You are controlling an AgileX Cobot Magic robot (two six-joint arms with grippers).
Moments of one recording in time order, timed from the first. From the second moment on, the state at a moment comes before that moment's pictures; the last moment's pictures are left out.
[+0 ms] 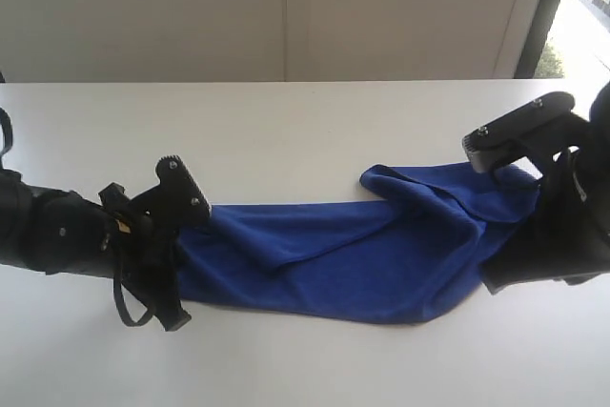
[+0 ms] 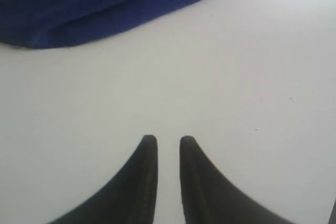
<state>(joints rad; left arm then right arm) -0.53 1.72 -0.72 -0.23 -0.01 0.77 0.38 1.30 -0.88 -0.39 1.04 0.30</state>
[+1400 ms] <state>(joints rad) -0.48 1.70 -0.74 0.23 0.86 0.14 0.38 1.02 -0.85 -0.39 1.01 0.29</state>
